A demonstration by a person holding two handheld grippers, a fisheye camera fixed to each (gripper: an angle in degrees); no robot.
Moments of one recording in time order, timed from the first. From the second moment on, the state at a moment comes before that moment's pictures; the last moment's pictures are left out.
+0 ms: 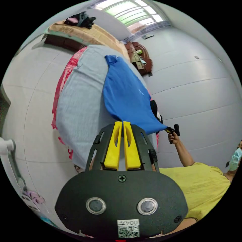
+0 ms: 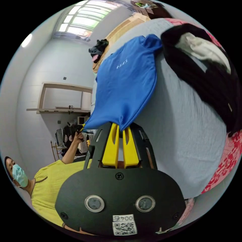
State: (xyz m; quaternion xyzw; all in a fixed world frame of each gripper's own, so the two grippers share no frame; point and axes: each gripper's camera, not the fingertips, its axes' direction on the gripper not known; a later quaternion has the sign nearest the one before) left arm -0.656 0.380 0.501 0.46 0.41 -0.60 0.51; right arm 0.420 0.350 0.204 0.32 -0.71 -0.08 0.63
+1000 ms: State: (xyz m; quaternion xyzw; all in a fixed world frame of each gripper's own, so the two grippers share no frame) left arm -0.633 0.420 0.582 0.32 0.46 -0.60 0.57; right arm 0.371 0.411 0.515 0.29 -0.76 0.05 0.58
